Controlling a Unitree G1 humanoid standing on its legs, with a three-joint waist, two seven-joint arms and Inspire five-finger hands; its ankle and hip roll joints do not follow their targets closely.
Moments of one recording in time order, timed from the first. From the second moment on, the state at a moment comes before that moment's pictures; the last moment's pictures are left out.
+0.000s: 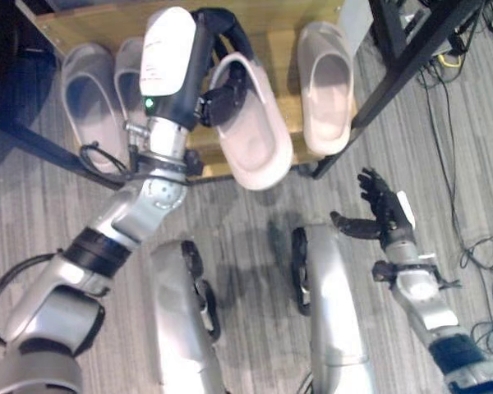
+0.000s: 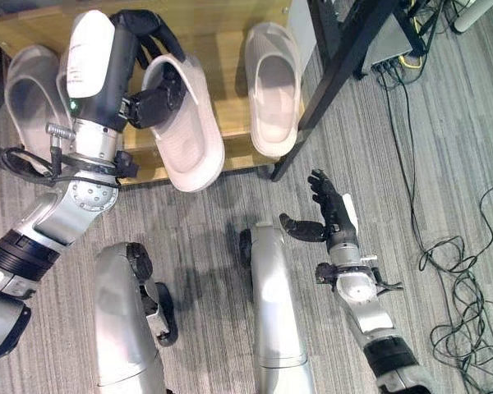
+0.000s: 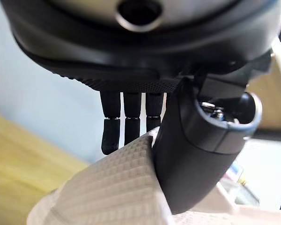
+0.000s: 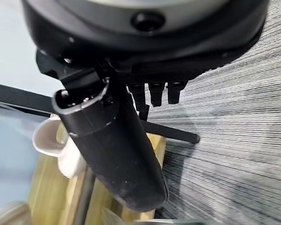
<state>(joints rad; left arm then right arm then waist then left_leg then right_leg) -0.94 0.82 -0.55 0.21 0.28 -0.10 0.59 -0.20 -0.58 0.22 0.21 0.34 -0.27 -0.21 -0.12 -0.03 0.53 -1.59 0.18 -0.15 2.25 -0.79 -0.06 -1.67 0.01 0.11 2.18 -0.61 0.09</state>
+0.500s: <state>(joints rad) -1.14 0.85 -0.72 0.45 0.33 -0.05 0.63 -0.06 -0.72 0.21 -0.05 0.36 -0.28 -0.19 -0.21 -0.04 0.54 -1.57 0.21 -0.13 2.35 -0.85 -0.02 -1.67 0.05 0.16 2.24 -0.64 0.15</state>
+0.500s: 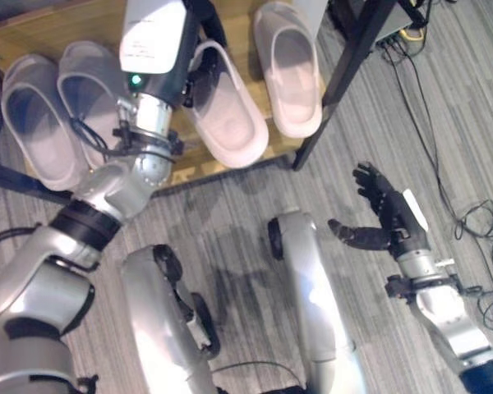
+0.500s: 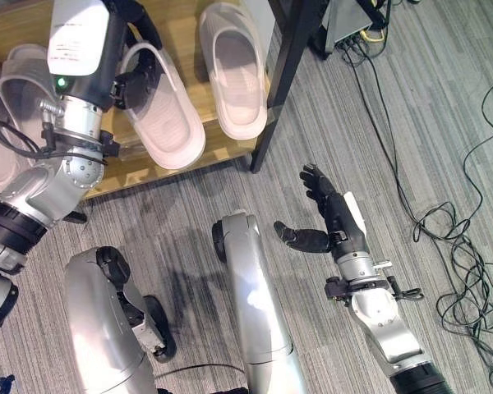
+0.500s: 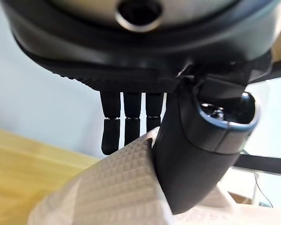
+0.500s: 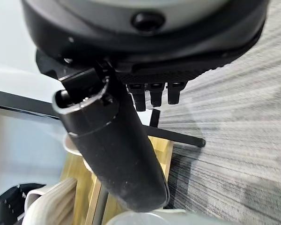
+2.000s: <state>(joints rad) -1.21 0.77 -0.75 0.54 0.22 -0.07 0.49 -0.13 -0.85 0.25 0.02 0.43 -0.30 -0.12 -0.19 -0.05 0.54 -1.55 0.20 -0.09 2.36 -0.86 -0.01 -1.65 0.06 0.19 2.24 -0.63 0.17</state>
